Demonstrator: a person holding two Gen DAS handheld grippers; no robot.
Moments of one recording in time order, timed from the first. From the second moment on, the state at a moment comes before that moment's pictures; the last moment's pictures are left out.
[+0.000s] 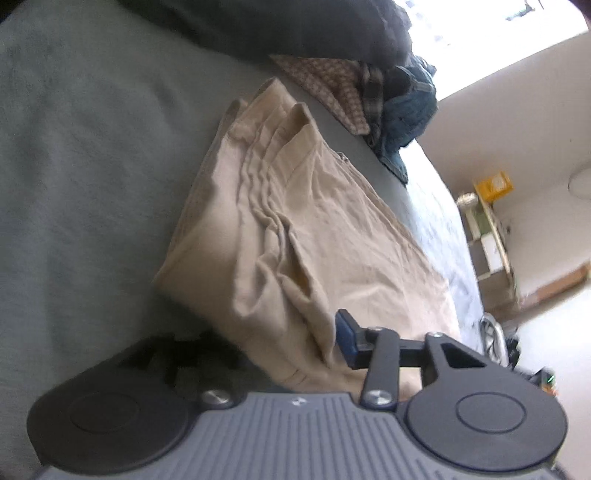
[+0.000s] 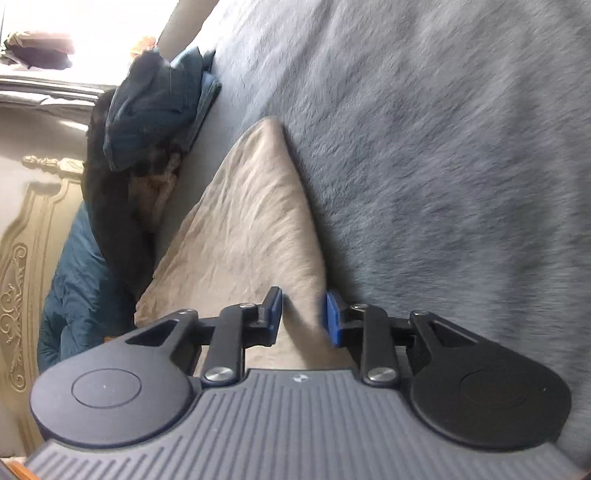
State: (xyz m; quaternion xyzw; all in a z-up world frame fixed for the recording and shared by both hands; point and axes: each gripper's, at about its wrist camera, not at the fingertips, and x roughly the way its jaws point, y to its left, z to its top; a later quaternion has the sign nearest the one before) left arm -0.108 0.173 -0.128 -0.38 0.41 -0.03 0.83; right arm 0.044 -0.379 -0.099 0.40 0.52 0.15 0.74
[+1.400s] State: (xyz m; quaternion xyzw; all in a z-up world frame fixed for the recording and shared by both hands) left arm -0.014 0.166 -0.079 -0.12 0.37 0.03 0.92; right arm 0.008 -0.240 -0.058 0.13 0.50 0.28 0.81
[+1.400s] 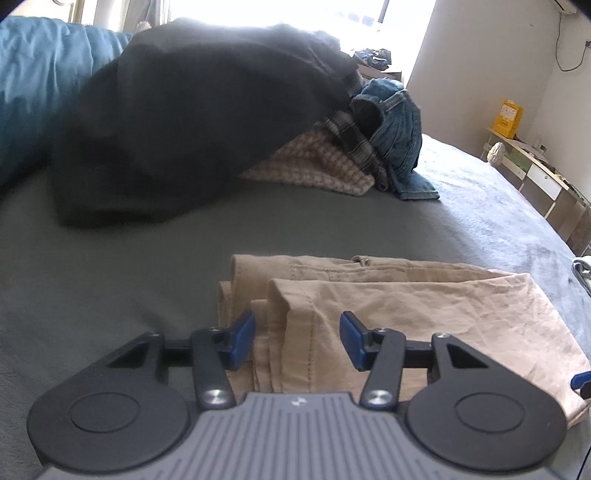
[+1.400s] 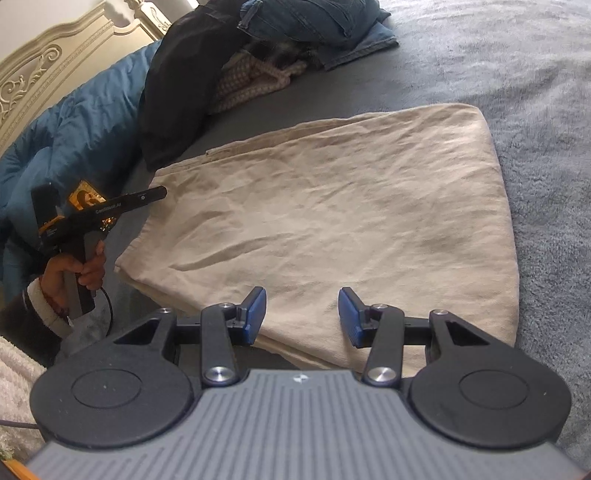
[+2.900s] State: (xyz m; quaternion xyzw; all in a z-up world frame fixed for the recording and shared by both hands) left arm -0.010 0.180 -0.069 -0.16 0.30 0.00 0.94; right arm 0.020 -0.242 -0.073 0.15 0.52 0.28 0.79
